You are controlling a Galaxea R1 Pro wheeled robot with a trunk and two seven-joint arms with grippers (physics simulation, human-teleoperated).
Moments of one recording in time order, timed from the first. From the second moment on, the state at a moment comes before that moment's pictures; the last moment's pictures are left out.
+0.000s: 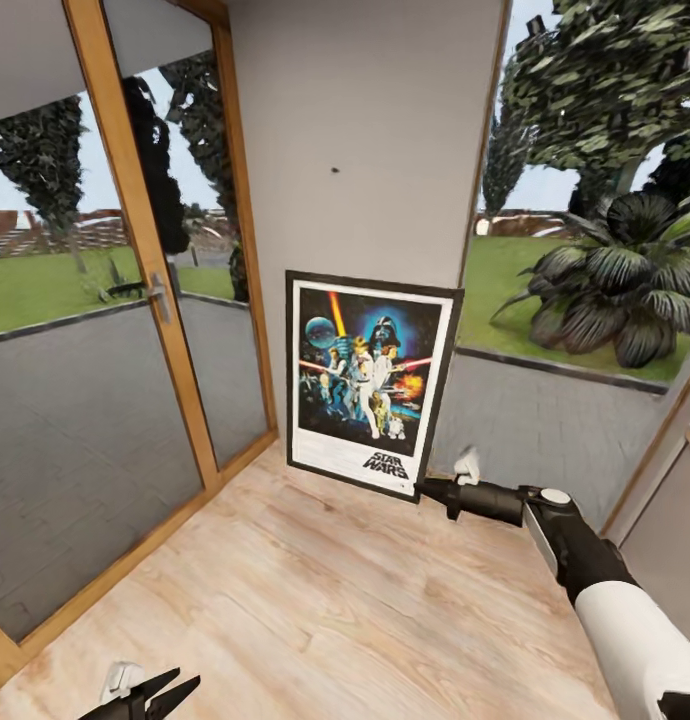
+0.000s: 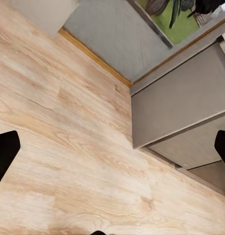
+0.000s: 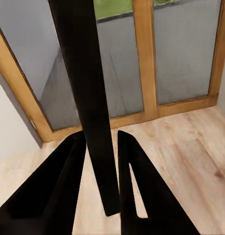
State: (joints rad) left arm -0.21 0.40 -0.17 -0.54 0.68 0.01 -1.08; right arm -0.74 -0.16 -0.08 -0.74 0.05 0.08 1.15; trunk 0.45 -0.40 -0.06
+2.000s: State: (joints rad) left arm -0.21 0.40 -0.16 -0.54 0.67 0.01 -1.08; right arm -0.76 -0.15 -0.08 -1.06 0.05 0.41 1.02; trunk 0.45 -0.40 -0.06
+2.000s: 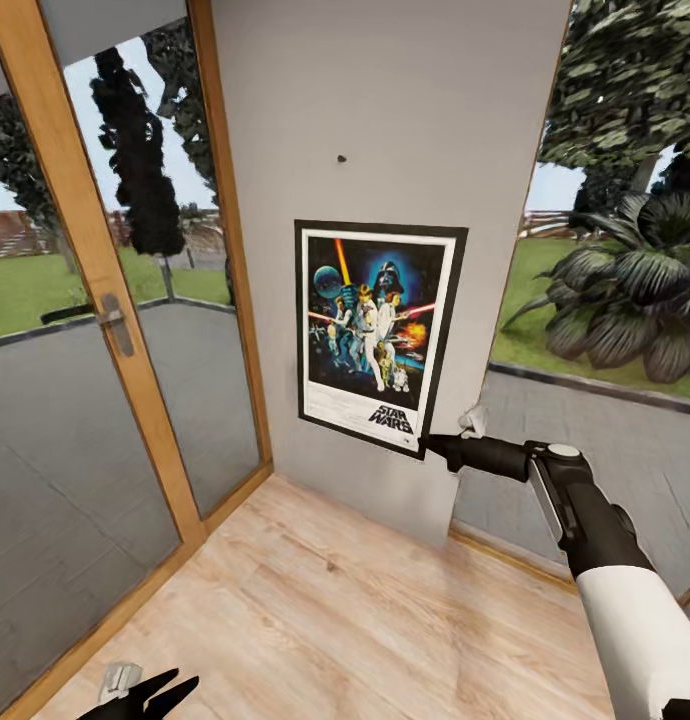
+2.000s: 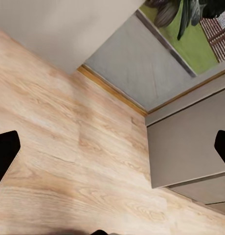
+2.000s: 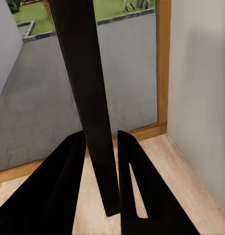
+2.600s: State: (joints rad) left arm -0.21 0.40 -0.16 -0.54 0.67 0.01 -1.08; right arm -0.78 -0.15 -0.08 -1.09 0.05 0.49 1.01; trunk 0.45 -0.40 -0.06
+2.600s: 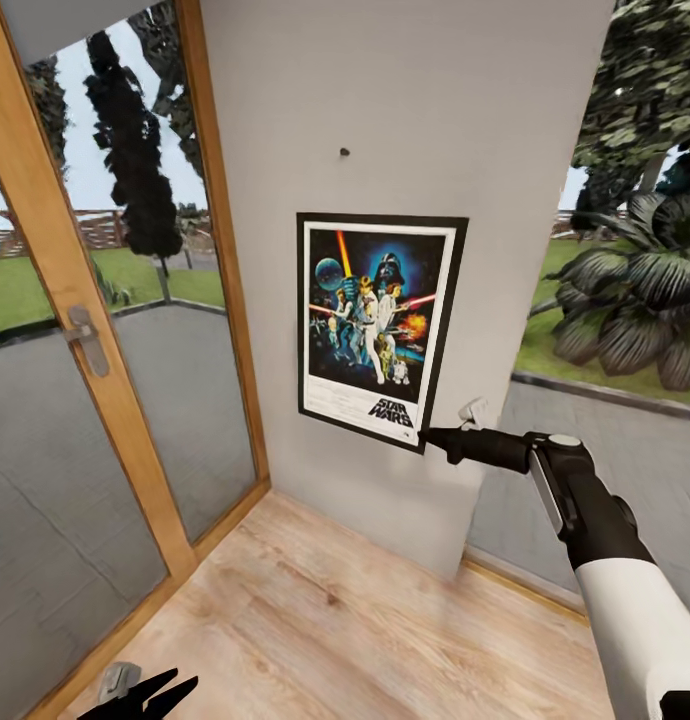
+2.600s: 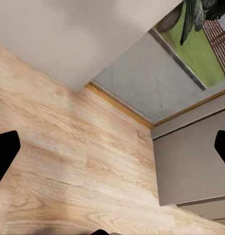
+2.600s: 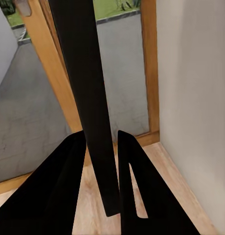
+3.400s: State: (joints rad) left arm -0.21 0.40 -0.17 -0.54 0.67 0.01 -1.08; right arm -0.79 -0.15 -0.08 -1.10 0.05 0.50 1.01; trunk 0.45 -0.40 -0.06
